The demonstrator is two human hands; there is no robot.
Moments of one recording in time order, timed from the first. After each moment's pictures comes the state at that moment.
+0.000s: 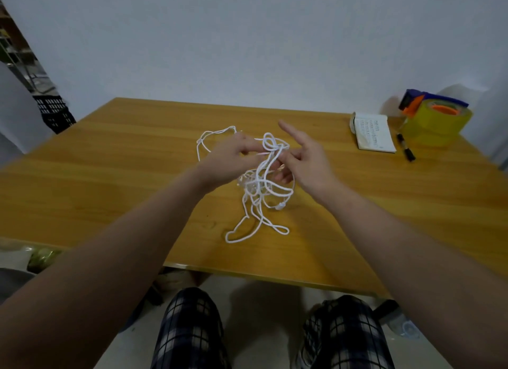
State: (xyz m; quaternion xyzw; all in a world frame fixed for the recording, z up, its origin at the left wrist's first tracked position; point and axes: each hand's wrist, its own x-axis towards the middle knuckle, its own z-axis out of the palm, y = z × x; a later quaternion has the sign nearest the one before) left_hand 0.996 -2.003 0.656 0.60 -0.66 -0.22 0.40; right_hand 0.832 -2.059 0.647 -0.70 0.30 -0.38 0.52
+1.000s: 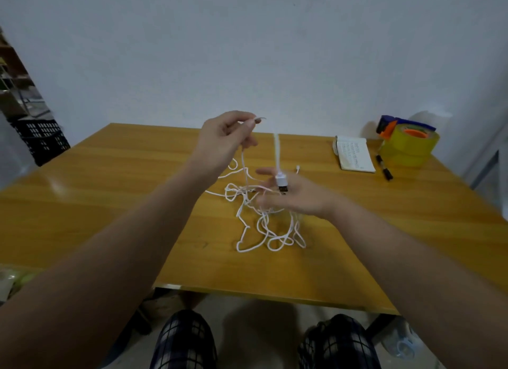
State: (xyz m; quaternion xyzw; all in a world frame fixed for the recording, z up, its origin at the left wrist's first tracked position) left_hand 0.973 -2.000 0.720 0.53 -0.56 -0.21 0.60; right_hand 0.804 -2.056 0.667 -0.85 0.28 -0.14 0.42
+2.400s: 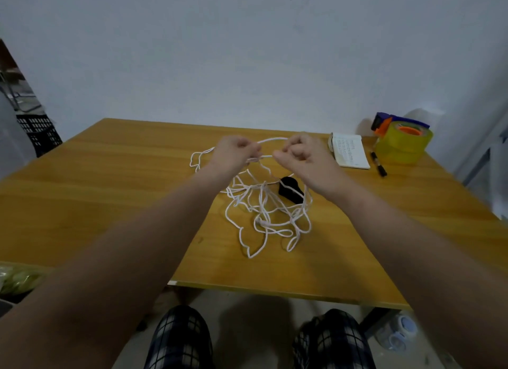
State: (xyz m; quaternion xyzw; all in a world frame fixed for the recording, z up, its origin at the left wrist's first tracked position) left_hand 0.961 -2.032 0.686 0.62 -0.49 -0.30 0.53; right_hand 0.790 -2.069 0.687 -0.82 0.32 -0.36 0.32
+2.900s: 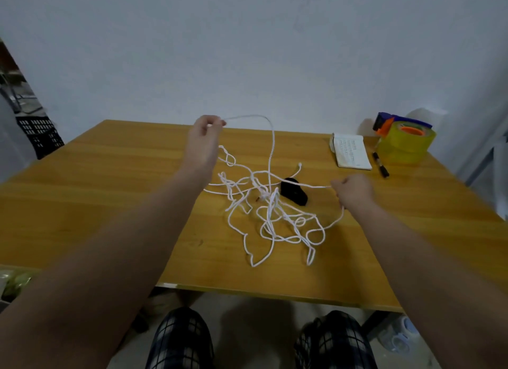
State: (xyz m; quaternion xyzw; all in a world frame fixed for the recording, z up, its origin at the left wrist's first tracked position) left_hand 0.995 -2.031 0.692 0.58 -0.39 -0.20 0.69; right_hand 0.736 -2.125 0.628 -0.63 0.70 -0.25 0.23
